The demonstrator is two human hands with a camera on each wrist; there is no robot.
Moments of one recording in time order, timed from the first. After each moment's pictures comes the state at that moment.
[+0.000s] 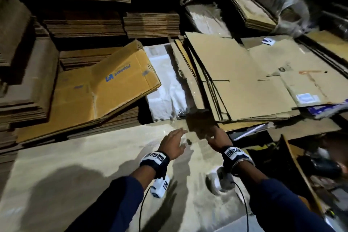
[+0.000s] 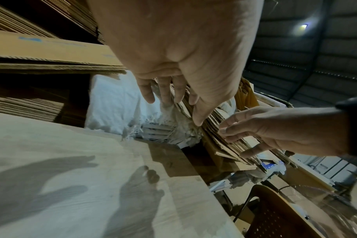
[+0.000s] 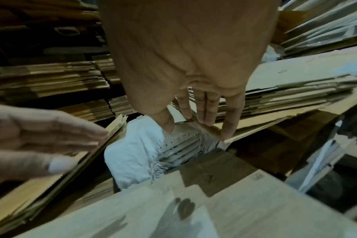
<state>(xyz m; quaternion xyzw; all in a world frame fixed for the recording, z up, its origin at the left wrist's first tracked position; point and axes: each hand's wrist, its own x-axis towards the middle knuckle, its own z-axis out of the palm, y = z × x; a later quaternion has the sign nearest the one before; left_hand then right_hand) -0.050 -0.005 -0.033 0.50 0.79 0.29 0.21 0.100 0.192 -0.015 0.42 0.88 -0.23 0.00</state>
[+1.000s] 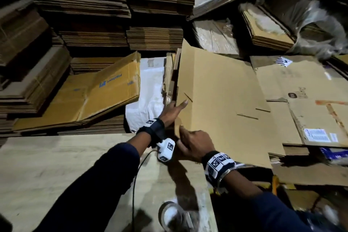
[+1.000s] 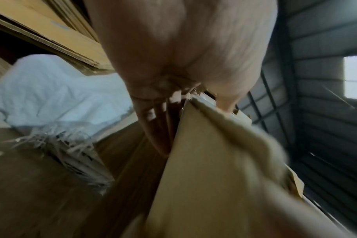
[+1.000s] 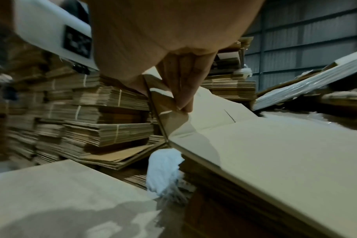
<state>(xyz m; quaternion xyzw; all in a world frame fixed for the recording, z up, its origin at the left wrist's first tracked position) -0.037 0.246 0.093 0.21 0.80 0.50 0.27 0.130 0.335 0.062 -0.02 0.99 0.00 -0.10</state>
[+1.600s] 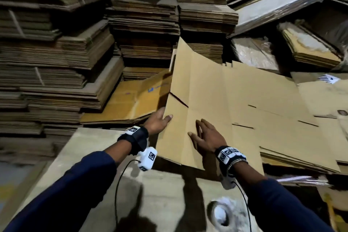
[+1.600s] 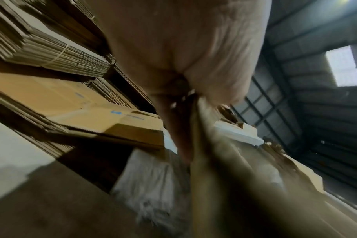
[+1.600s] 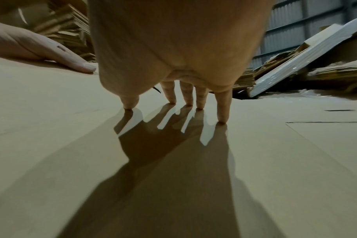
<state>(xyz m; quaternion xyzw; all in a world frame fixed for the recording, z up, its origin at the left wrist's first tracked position) -0.078 -0.052 0.108 0.26 0.84 0.45 0.14 0.056 0.182 0.064 0.11 0.97 -0.20 -0.03</state>
